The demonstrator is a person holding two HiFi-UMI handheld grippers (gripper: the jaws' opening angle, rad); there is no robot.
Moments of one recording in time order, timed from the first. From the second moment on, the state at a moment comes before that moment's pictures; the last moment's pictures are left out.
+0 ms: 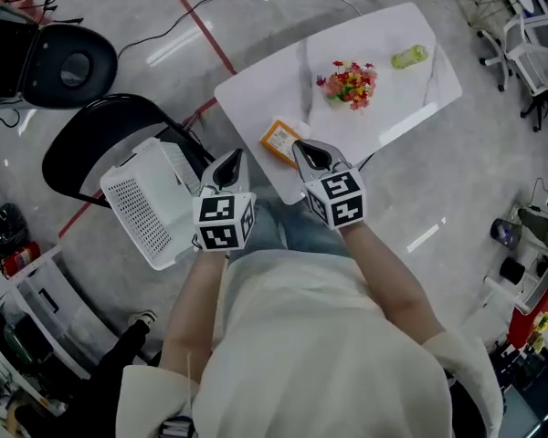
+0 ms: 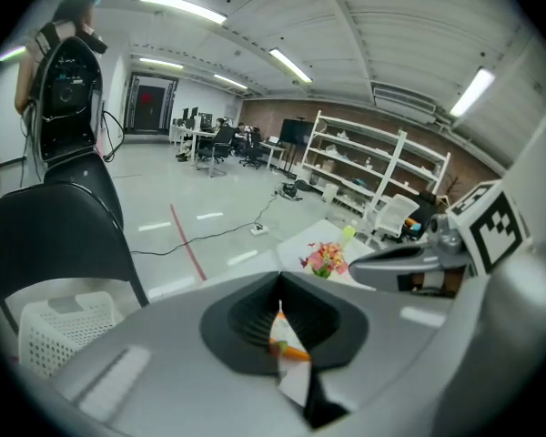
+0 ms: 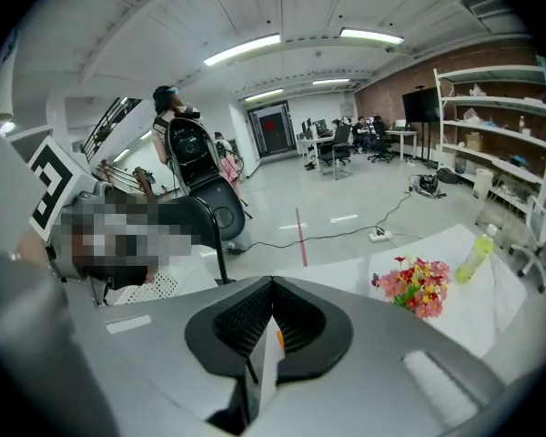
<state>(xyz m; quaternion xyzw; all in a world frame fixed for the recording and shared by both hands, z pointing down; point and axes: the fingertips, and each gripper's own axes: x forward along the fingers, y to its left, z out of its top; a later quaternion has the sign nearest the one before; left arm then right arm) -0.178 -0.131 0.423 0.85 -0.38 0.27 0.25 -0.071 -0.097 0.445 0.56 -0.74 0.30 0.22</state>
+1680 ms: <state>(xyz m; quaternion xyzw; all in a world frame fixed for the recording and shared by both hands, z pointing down) -0.157 -0.083 0.584 0.81 -0.36 0.33 0.32 -0.049 -0.061 0.666 0.49 -0.70 0.38 0.35</state>
